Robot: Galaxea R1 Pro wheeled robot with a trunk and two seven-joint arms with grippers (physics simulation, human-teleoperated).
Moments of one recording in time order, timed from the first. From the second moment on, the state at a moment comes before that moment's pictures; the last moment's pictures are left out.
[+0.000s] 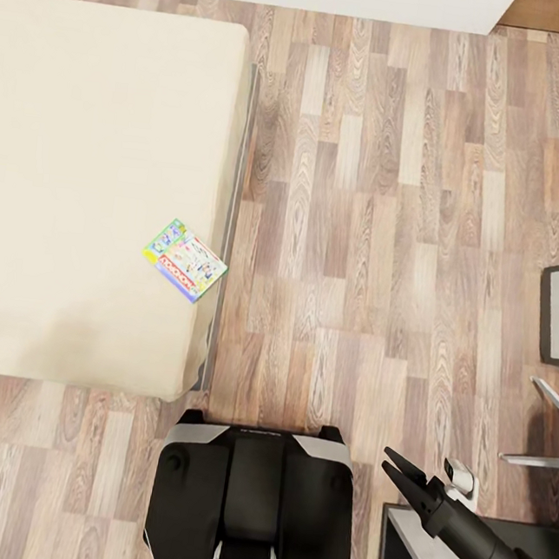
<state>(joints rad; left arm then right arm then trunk) -1.06 0.95 0.06 -0.28 0.16 0.57 -1.57 -0.04 -0.14 -0.36 -1.52 -0.57 0.54 1.18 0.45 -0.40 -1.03</state>
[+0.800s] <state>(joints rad) -1.06 0.92 0.06 -0.27 0.16 0.56 -1.57 -0.04 -0.14 -0.36 -1.52 -0.57 0.54 1.18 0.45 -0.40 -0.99</state>
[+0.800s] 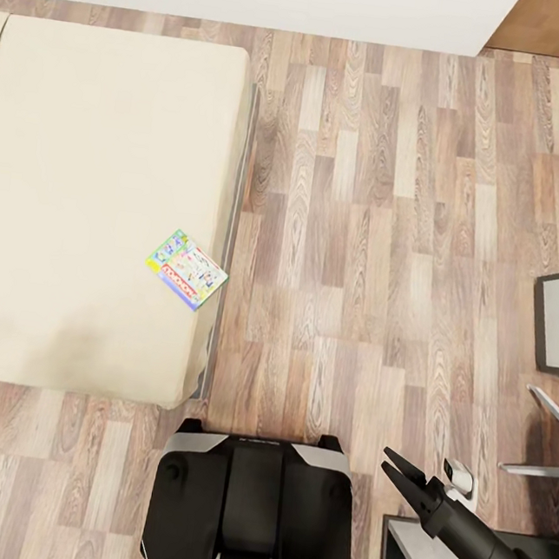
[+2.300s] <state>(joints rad) -1.06 0.88 0.05 -0.19 0.16 0.52 -1.57 -0.04 -0.14 -0.37 -1.52 -0.57 0.54 1.18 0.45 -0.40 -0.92</state>
